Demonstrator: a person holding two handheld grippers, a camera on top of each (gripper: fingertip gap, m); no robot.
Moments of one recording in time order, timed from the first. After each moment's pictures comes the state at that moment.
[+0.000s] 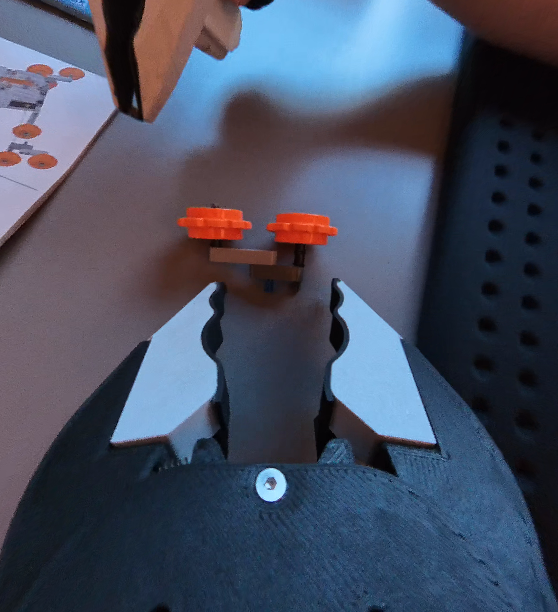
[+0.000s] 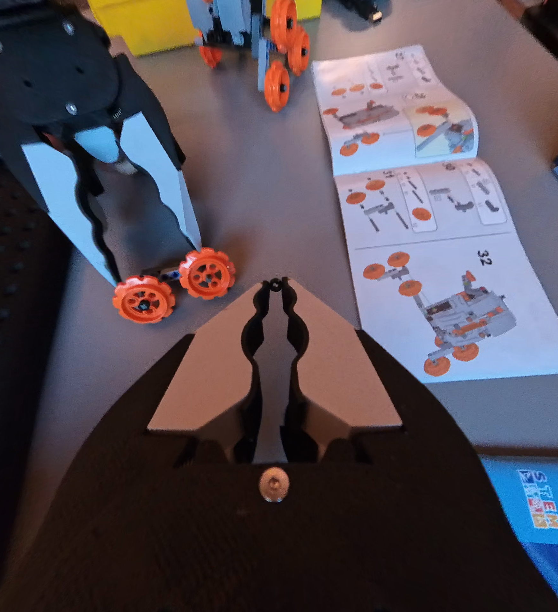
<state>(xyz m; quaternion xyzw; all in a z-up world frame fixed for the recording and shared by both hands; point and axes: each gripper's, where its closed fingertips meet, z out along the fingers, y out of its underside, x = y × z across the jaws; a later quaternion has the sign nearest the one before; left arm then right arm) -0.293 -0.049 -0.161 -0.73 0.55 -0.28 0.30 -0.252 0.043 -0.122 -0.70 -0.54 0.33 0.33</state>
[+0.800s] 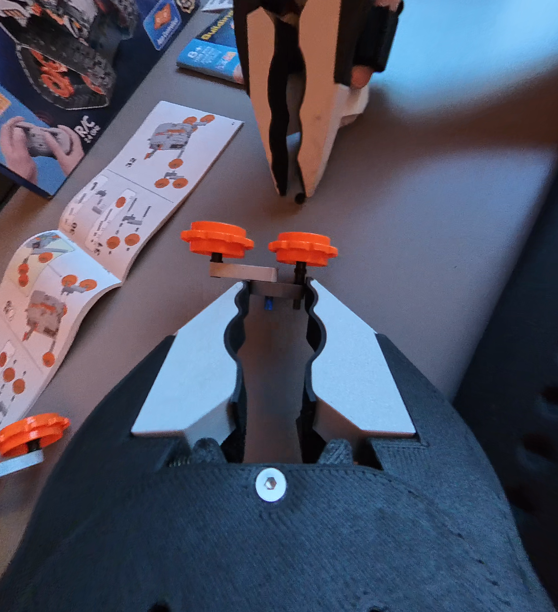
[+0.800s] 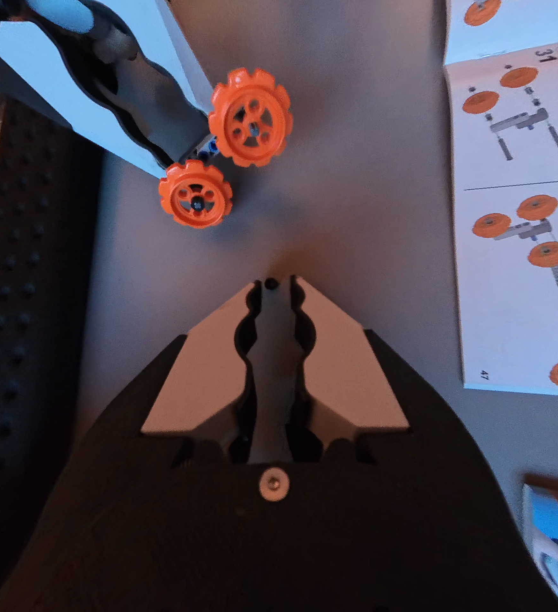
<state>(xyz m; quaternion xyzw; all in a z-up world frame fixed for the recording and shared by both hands) -0.314 -0.027 -0.142 -0.73 0.51 -0.11 0.44 -0.251 0.000 -0.163 -0.71 -0.59 0.33 0.20</state>
